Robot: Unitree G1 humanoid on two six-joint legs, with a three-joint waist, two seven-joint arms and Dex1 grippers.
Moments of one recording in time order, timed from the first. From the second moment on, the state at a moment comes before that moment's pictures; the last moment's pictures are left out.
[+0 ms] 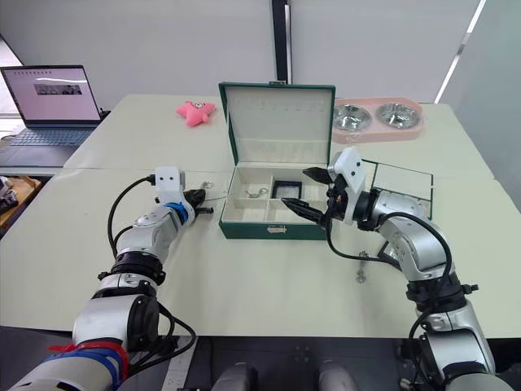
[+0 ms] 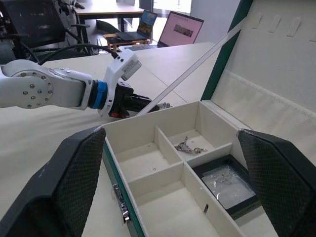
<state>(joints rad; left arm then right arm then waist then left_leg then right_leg) -0.87 0.37 0.22 0.95 -0.15 0.20 -0.28 -0.64 -0.47 0.10 -0.10 0.43 0.50 0.81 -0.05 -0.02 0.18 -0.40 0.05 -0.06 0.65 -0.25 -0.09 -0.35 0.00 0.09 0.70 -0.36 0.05</state>
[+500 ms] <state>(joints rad) -0.82 0.37 0.23 0.86 -0.17 0.23 -0.31 -0.64 -0.47 0.08 -0.10 0.43 0.49 0.81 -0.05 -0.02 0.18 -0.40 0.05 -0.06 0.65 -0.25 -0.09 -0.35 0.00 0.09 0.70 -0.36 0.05</state>
